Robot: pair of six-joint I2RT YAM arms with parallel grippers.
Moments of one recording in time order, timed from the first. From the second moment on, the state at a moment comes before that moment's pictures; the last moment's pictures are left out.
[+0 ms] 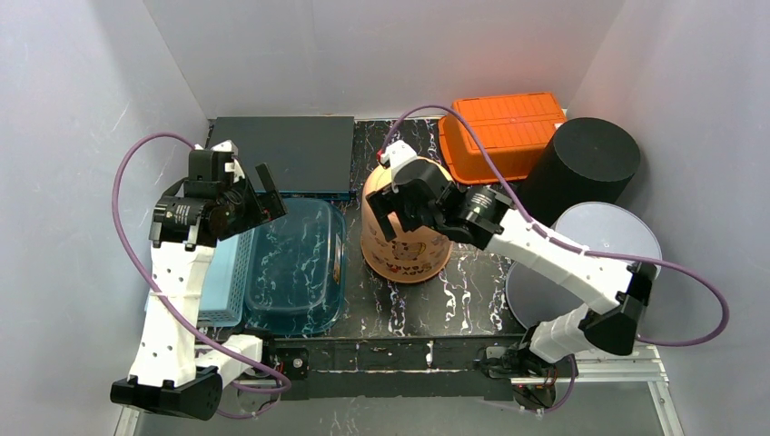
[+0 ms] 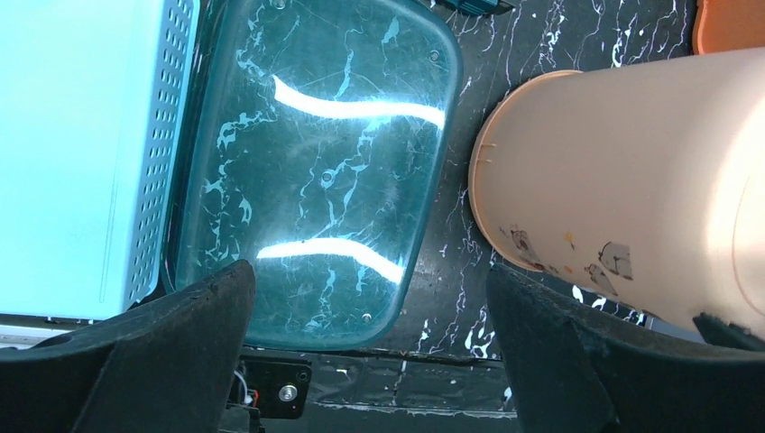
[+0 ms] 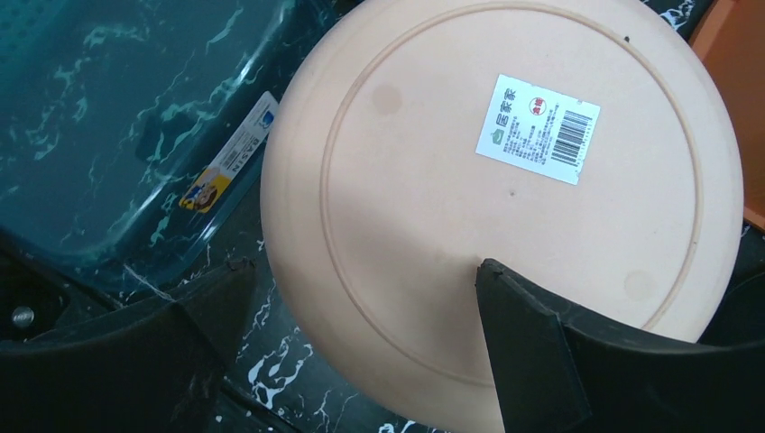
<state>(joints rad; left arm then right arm) -0.12 1.06 1.47 -1.26 -0.03 -0.45 1.02 1.46 1.53 -0.78 0.29 0.23</state>
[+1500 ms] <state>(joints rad) -0.12 1.01 1.56 -1.27 -0.07 -0.45 0.55 1.35 1.54 -0.70 0.14 0.32</state>
